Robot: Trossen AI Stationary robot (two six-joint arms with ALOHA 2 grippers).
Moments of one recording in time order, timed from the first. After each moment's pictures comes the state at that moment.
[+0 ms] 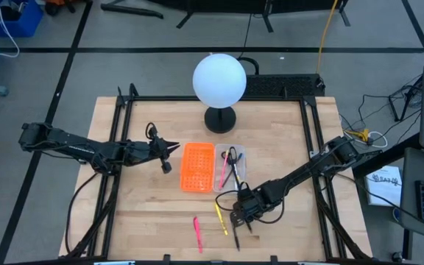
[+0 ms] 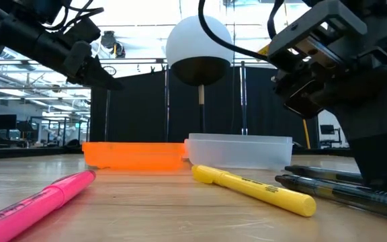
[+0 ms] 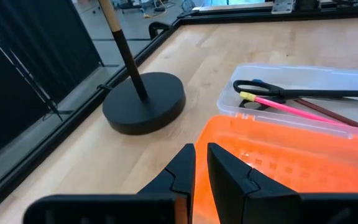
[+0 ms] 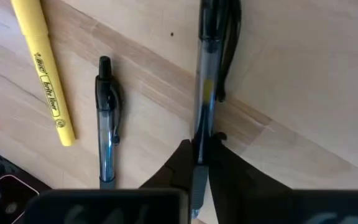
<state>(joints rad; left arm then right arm) -0.08 0.96 0.33 0.23 -0.49 -0.04 0.48 1.92 0.95 -0.41 -0.17 1.61</state>
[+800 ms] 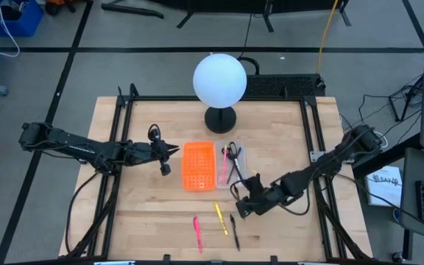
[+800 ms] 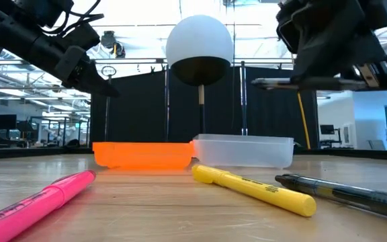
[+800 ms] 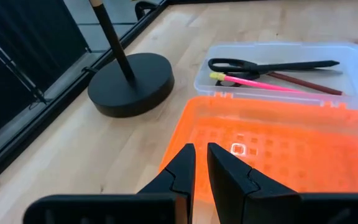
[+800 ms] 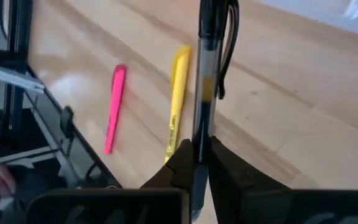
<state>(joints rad) -0.08 0.96 0.33 0.16 -0.44 -0.07 0.51 1.58 0.94 -0.26 0.19 1.57</state>
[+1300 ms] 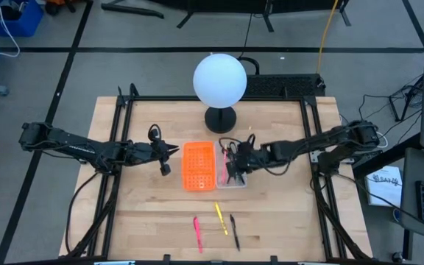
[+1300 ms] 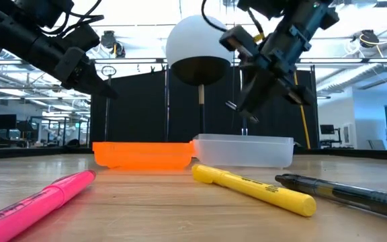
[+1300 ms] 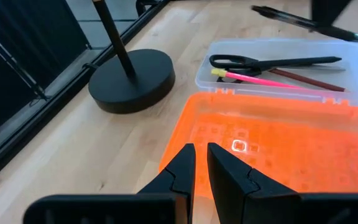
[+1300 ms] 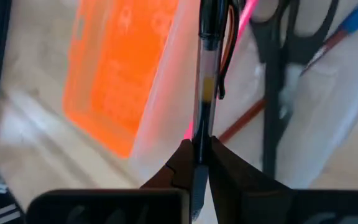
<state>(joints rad) -0.08 0.96 0.33 0.14 -0.44 -0.08 0.09 1.55 0.94 -0.34 0.10 1.28</state>
